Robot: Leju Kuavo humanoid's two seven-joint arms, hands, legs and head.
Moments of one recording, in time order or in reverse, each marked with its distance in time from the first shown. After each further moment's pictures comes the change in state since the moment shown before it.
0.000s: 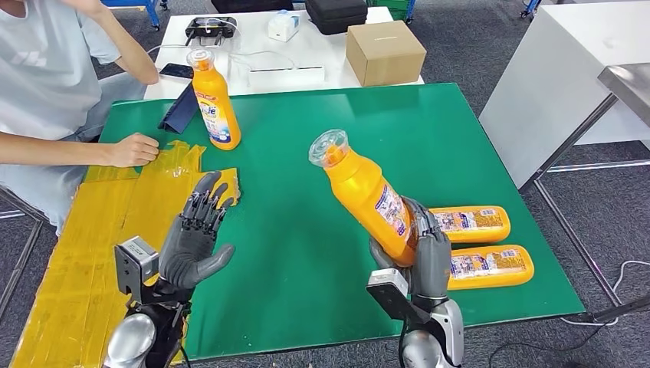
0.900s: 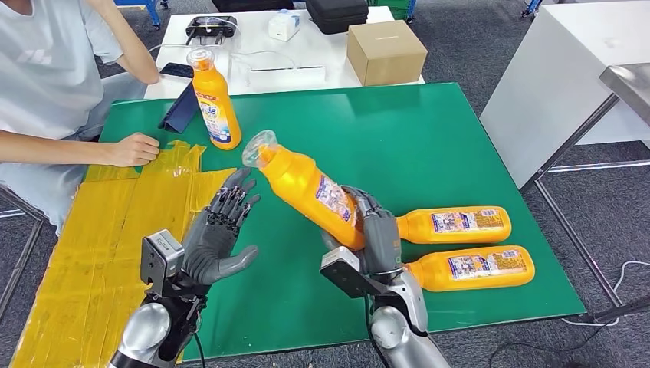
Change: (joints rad) left arm -0.076 0.019 -0.115 0.038 0.028 -0.044 0.027; right arm -0.178 0.067 0.127 0.188 -0.013 0.143 0.026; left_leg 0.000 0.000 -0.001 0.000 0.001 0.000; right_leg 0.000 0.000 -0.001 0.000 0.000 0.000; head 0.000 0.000
